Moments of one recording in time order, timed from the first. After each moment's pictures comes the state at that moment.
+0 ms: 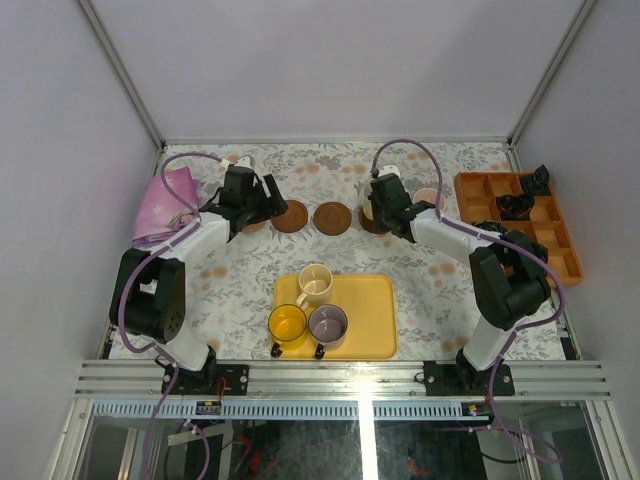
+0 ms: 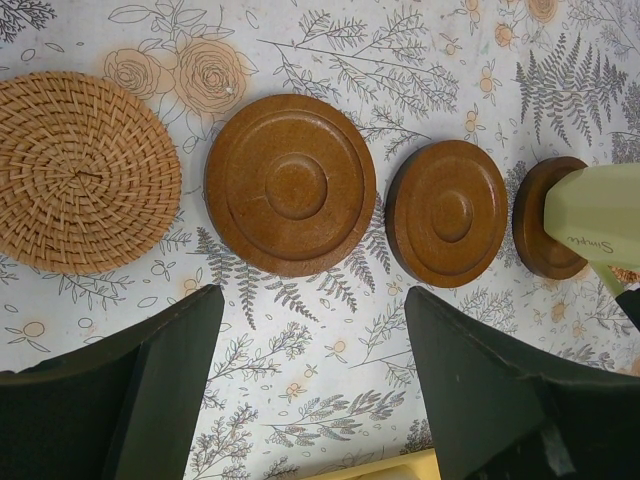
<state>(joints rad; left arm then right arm) -0.25 1.60 1.03 -0.11 0.06 -0.56 0.52 1.74 1.14 -0.23 0.27 0.23</state>
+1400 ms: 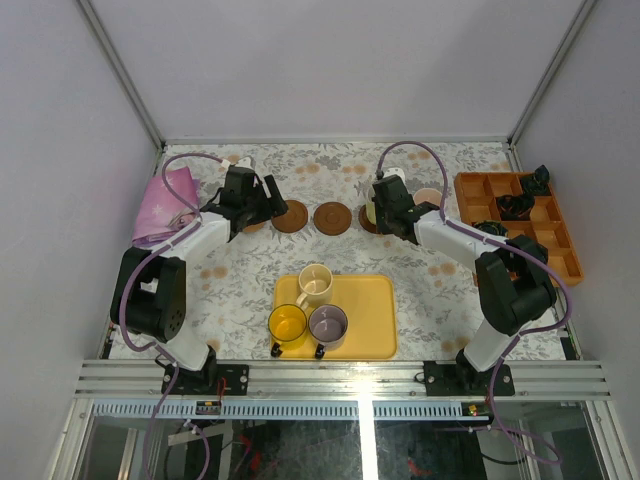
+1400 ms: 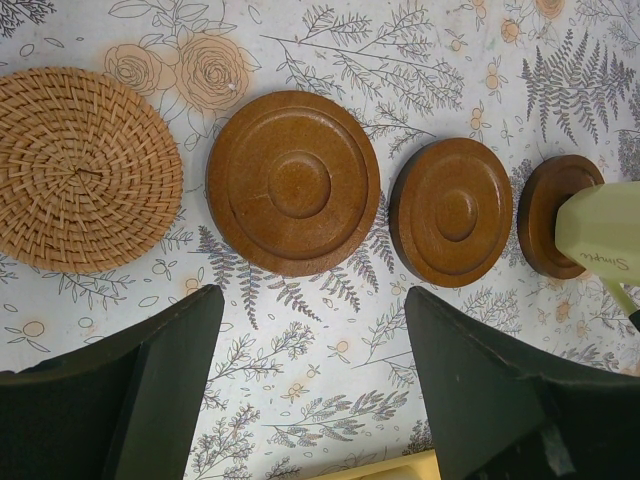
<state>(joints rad) -0.25 1.61 1.03 -0.11 0.06 -0.56 0.52 1.69 1.12 -0.28 0.28 0.29</state>
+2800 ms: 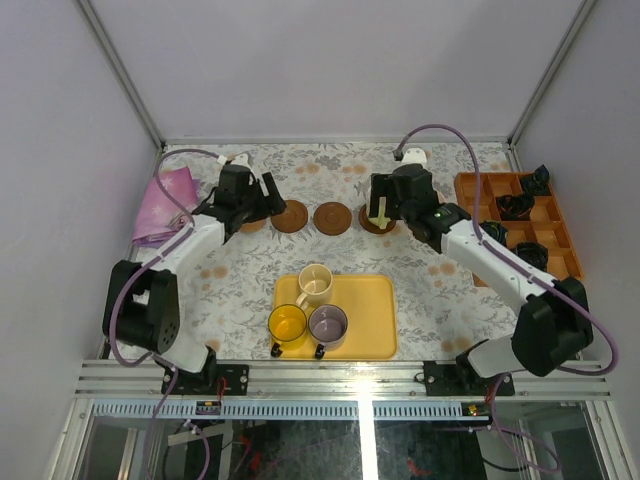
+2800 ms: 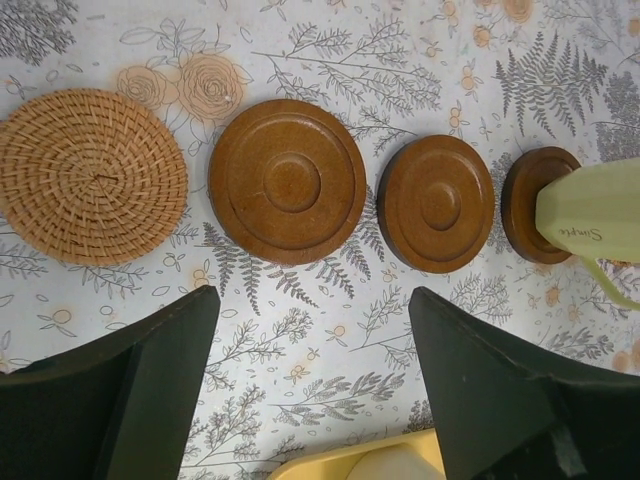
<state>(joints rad) -0.25 1.55 1.03 -0.14 0.06 -0.52 0.52 1.45 1.12 -0.27 0.28 0.32</state>
